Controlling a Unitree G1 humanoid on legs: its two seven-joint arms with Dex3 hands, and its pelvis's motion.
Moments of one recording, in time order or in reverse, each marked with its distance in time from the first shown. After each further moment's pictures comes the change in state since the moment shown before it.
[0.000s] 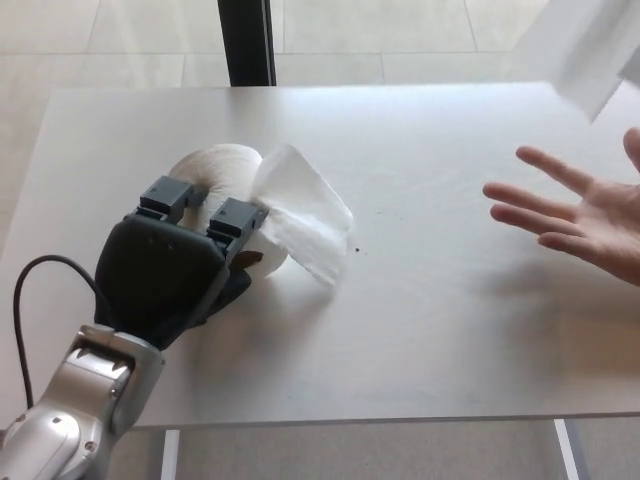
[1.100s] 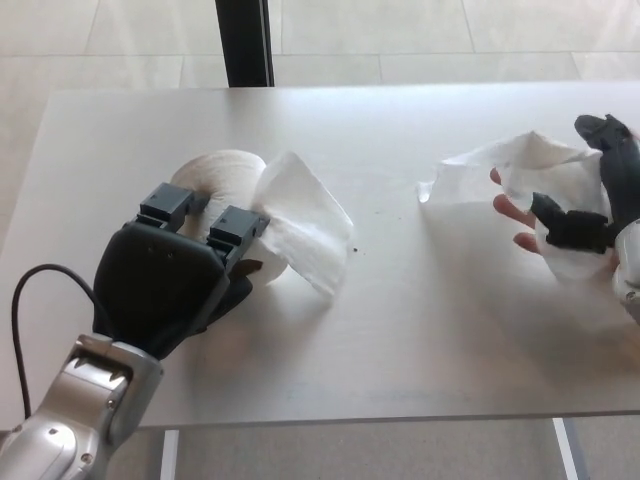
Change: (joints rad) left_arm 0.034 0.013 -0.002 -0.037 0.000 0.000 0.004; right_arm 0.162 -0.447 0.997 -0.033 -0.466 0.188 0.265
